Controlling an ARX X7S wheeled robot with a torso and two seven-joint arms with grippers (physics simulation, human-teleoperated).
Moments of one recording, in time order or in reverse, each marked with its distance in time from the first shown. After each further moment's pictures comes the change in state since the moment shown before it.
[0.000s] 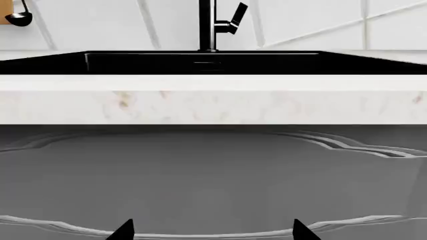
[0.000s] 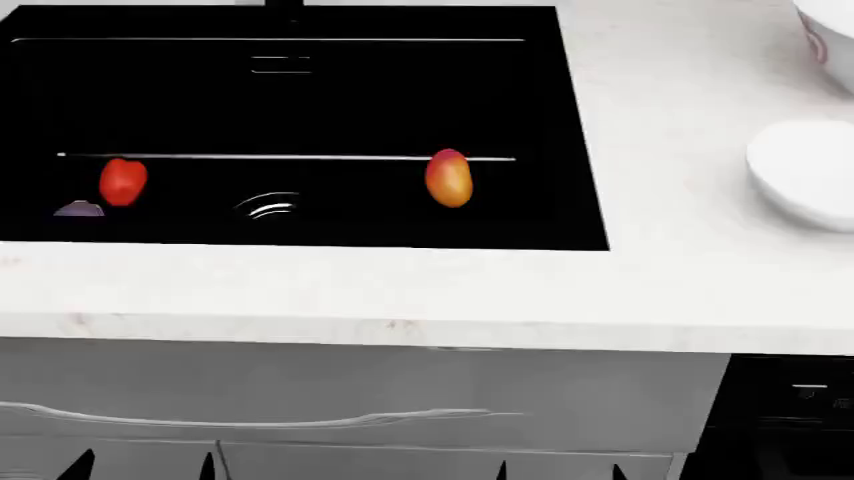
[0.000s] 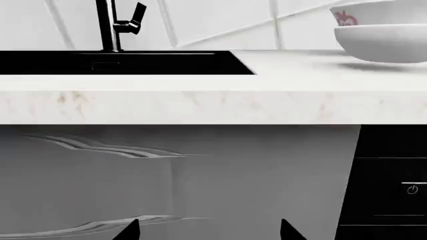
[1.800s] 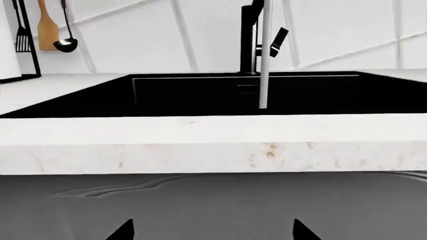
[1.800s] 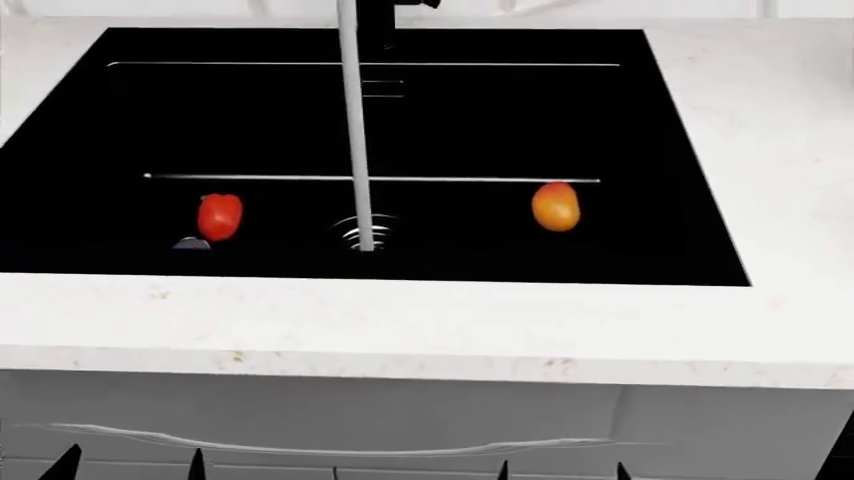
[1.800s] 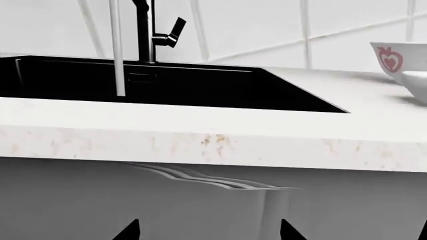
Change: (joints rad) left arm 0.012 -0.135 0.137 0.027 -0.112 0.045 -0.142; right arm 0.001 0.123 -0.155 -0.016 0.065 -0.009 0.177
